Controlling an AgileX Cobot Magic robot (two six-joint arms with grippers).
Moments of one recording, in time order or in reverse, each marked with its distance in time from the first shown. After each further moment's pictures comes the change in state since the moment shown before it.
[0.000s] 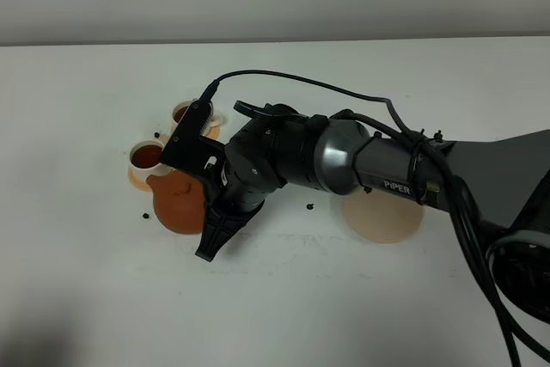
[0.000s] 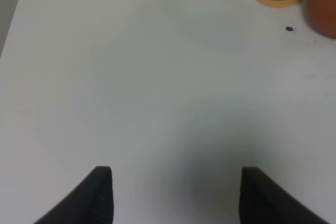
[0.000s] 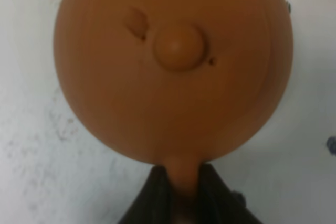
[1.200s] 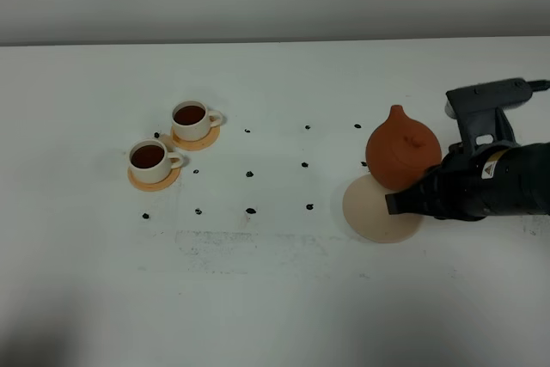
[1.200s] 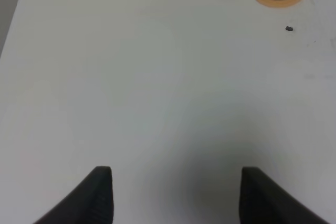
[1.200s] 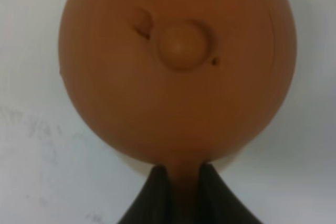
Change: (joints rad) left arm 0.000 0.000 0.000 0.000 0.000 0.000; right arm -0.442 -0.718 0.847 0.169 -0.295 0.333
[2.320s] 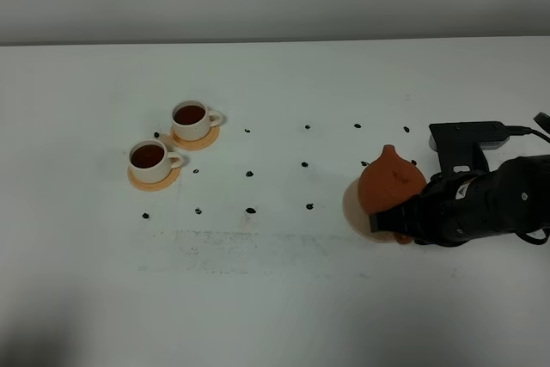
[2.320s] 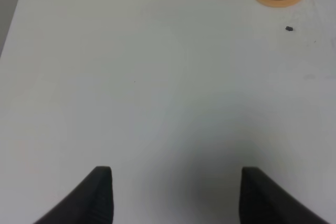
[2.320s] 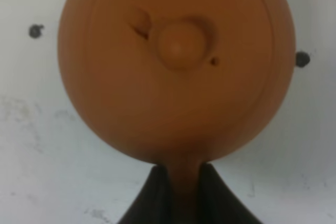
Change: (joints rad) left arm 0.000 0.000 0.000 0.000 0.000 0.001; right arm 0.012 0.168 0.020 0.141 -0.064 -0.011
